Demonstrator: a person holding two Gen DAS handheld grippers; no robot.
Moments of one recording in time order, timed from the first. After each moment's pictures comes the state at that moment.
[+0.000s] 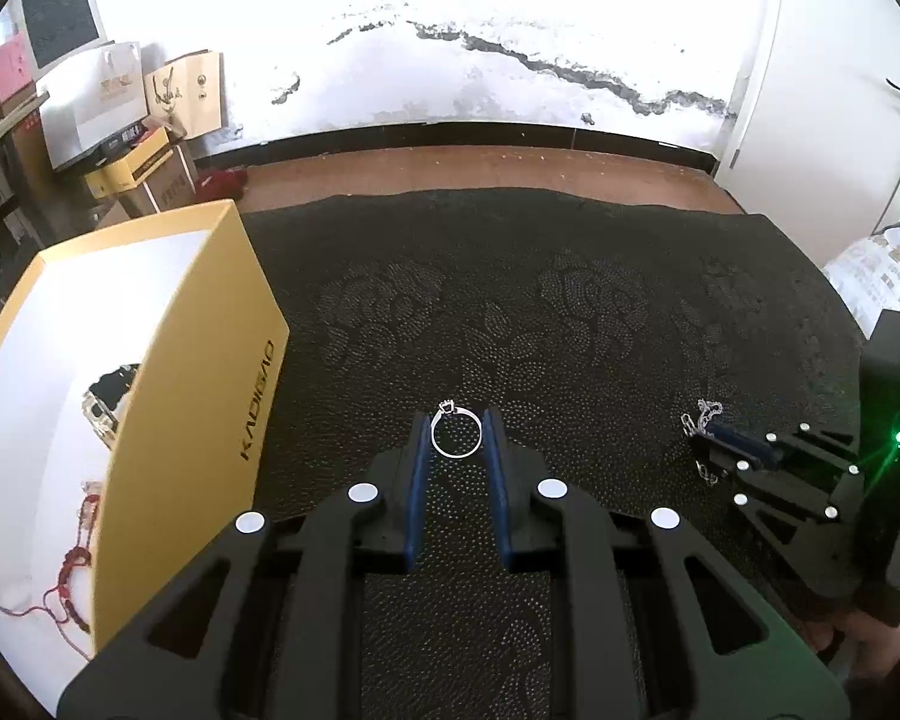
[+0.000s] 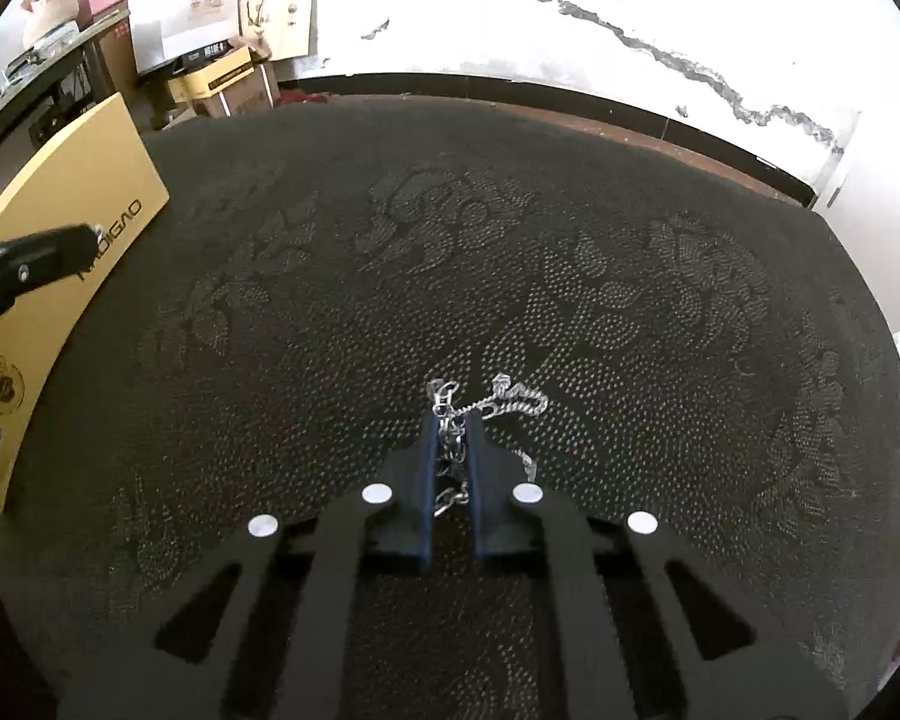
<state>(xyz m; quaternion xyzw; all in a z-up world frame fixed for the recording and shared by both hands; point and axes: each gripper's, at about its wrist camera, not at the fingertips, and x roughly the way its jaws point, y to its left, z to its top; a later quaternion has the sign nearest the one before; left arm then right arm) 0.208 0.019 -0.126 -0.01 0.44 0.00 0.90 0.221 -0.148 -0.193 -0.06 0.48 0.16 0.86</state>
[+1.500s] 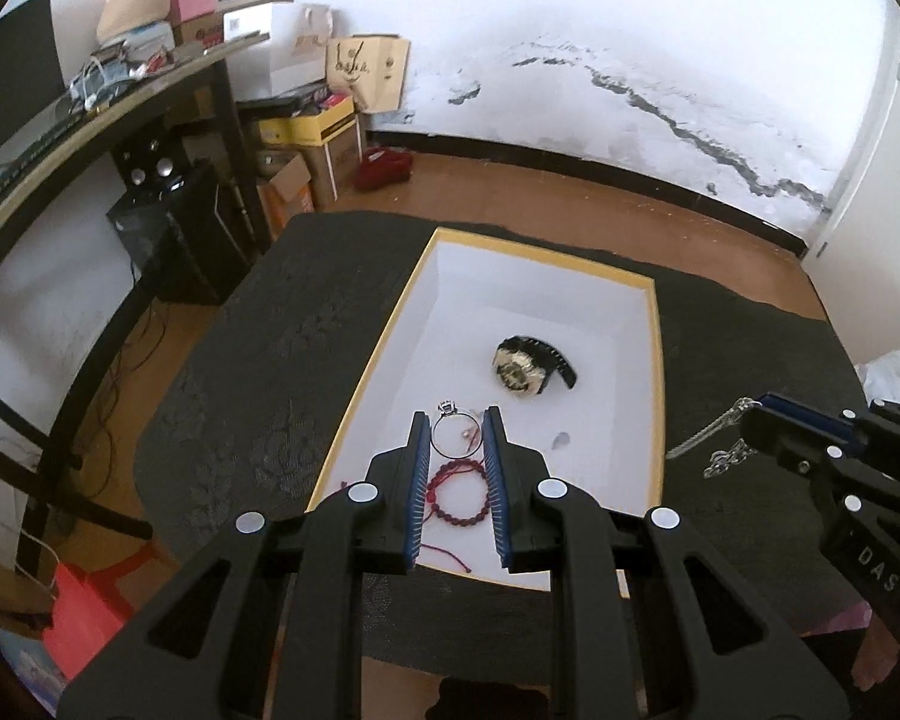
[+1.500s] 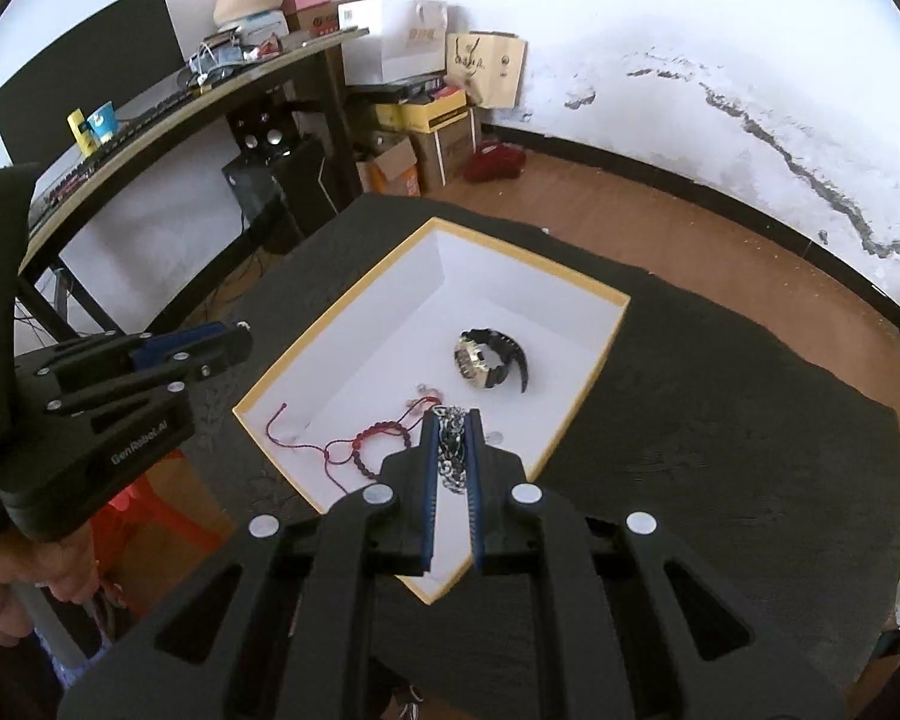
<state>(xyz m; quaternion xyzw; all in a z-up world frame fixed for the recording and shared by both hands) 0.052 0.267 0.024 -0.08 0.44 0.13 0.88 0.086 0.120 0.041 -0.10 0.44 0.32 0.83</state>
